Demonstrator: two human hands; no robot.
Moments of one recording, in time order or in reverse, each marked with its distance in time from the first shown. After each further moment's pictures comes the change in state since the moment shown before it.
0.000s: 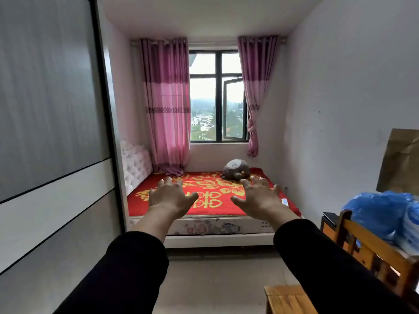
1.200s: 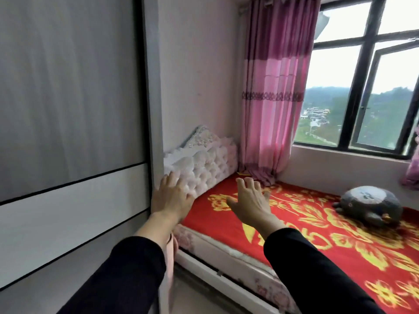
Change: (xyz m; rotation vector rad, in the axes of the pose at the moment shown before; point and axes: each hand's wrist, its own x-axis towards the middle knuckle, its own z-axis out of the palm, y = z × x) left_hand 0.533 -0.215 0.188 0.241 0.306 -0.413; right_hand 0.614 -0.200 0.292 0.292 0.005 -0.540
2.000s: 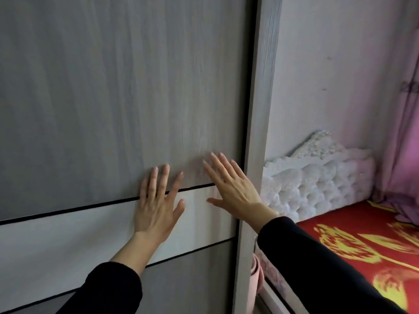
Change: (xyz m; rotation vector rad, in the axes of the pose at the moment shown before) left_hand 0.055 -0.235 0.026 0.717 0.411 -0.212; right_hand 0.197 -0.228 0.146 0.034 0.241 -1.057
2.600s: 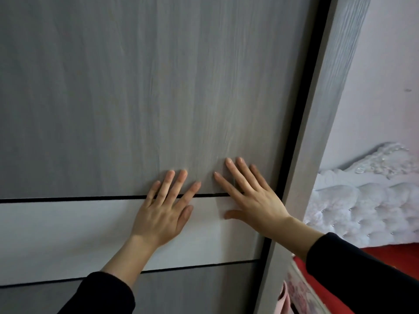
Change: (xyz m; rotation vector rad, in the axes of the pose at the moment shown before) left_hand -0.007 -0.032 0.051 0.261 0.310 0.089; right_hand 0.030 0.010 0.044 -0.032 0.240 -0.267
